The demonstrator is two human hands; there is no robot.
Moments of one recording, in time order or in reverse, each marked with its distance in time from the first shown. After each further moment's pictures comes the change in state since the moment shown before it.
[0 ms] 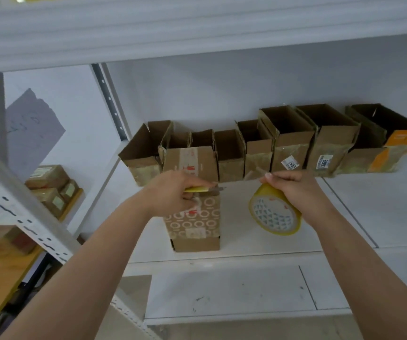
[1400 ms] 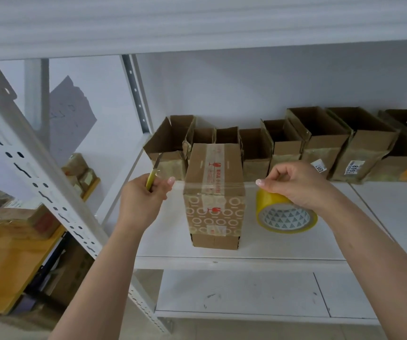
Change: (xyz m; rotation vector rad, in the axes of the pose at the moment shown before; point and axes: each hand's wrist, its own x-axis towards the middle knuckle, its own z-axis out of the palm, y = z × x) left_hand -0.065 -0.072 0.028 -0.597 0.823 -0.573; right_hand 0.013 -0.035 0.051 -0.435 -0.151 -0.119
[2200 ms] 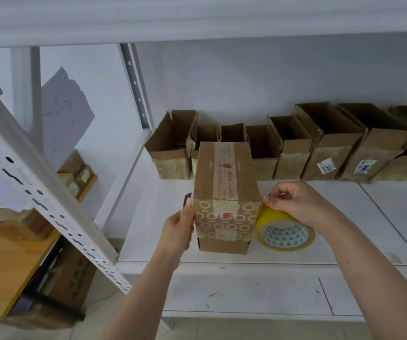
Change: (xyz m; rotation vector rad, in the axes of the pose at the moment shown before) left_hand -0.026 -0.042 0.053 -0.301 -0.362 -0.492; right_hand 0.011 0.020 0.033 0.129 -0.120 0.119
